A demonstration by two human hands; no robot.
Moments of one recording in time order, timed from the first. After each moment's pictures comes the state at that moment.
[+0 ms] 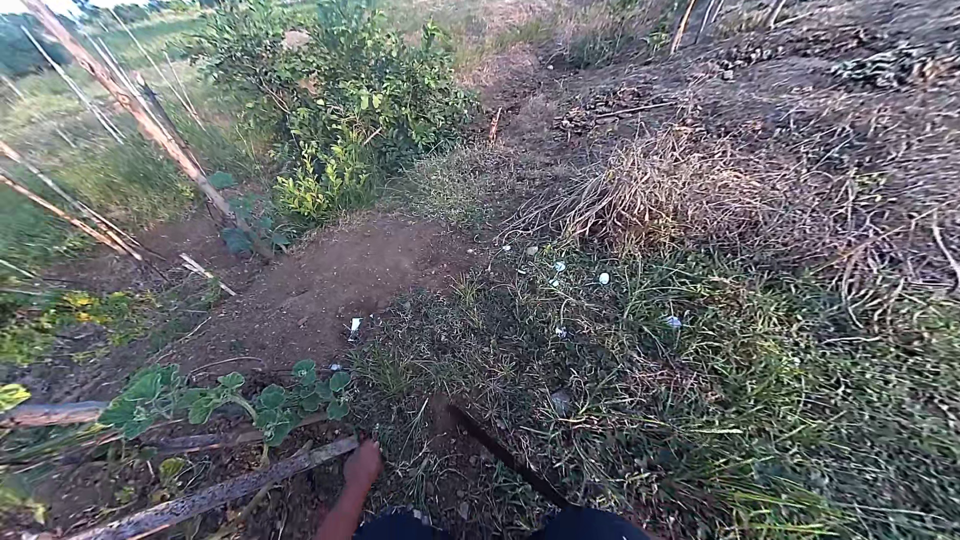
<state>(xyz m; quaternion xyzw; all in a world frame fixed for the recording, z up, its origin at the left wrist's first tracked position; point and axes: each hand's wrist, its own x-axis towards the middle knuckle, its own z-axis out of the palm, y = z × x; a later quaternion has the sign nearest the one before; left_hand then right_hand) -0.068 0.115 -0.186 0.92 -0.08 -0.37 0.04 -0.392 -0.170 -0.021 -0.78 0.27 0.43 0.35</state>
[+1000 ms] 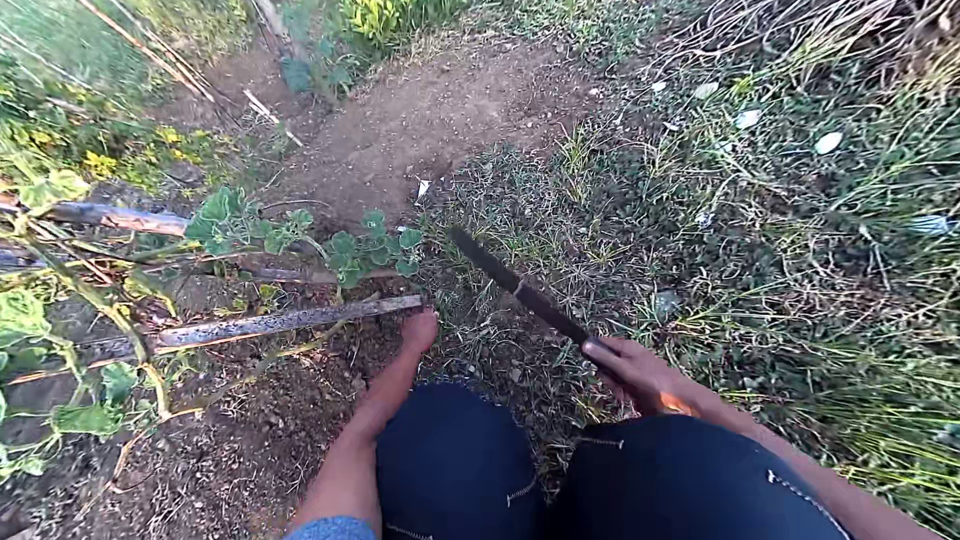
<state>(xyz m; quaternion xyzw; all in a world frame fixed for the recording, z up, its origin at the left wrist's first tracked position) -0.080 0.126 -0.164 0.91 -0.08 -0.39 0.08 -0.297 -0.168 -0.055 -0.72 0.28 0.31 0.56</state>
